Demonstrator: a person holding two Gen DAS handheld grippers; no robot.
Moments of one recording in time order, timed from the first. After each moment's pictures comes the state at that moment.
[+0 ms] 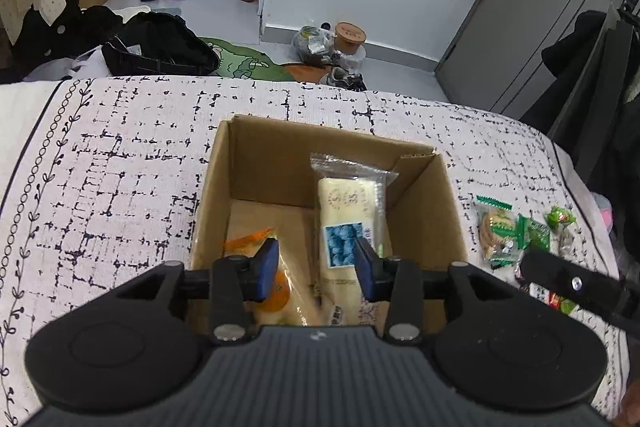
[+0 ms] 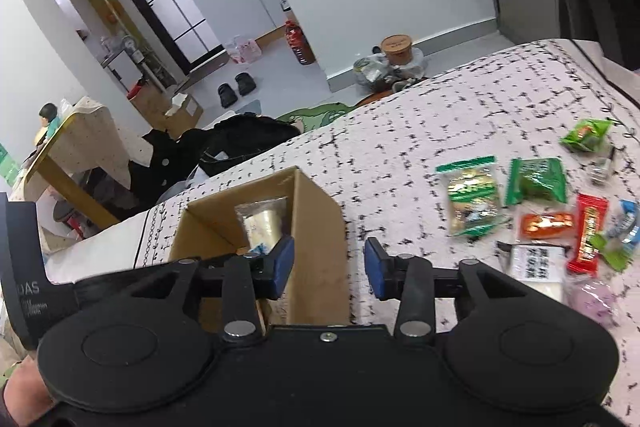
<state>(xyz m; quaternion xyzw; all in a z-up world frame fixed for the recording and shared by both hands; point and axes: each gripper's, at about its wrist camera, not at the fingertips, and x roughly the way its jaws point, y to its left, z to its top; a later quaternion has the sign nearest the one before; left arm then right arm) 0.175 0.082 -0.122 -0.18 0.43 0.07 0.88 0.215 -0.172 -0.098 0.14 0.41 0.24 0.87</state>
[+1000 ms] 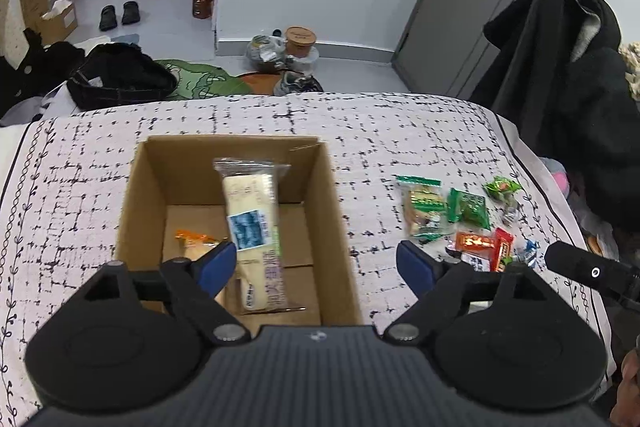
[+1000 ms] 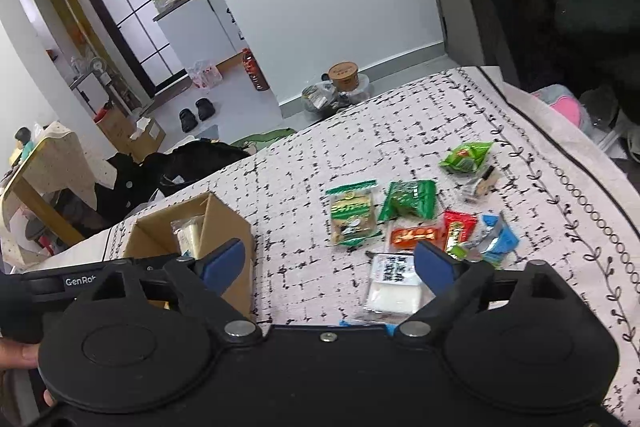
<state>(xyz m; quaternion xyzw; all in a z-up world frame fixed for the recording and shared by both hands) 0.164 0.014 -0.083 -0.13 0.43 0.02 0.89 0.202 -0.268 -0.081 0.13 0.39 0.18 0.89</state>
